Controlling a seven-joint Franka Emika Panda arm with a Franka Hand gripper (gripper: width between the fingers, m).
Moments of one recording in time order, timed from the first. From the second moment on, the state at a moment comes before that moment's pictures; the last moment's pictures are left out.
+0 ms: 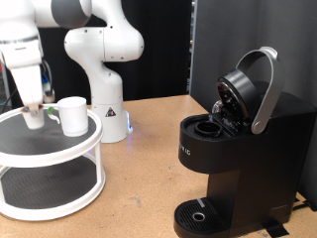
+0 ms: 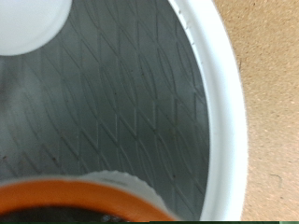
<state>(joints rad) -0.22 -0.41 -0.40 -2.58 -0.09 2.22 -1.44</state>
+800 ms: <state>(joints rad) -0.16 -0.43 -0.33 -2.51 0.13 2.12 -1.28</state>
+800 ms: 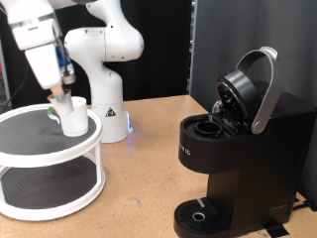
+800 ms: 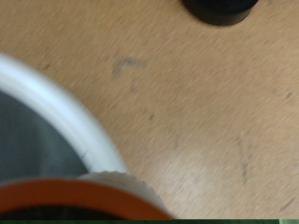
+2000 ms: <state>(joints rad) -0.07 -0.43 -0.18 -2.47 0.30 2.15 -1.04</state>
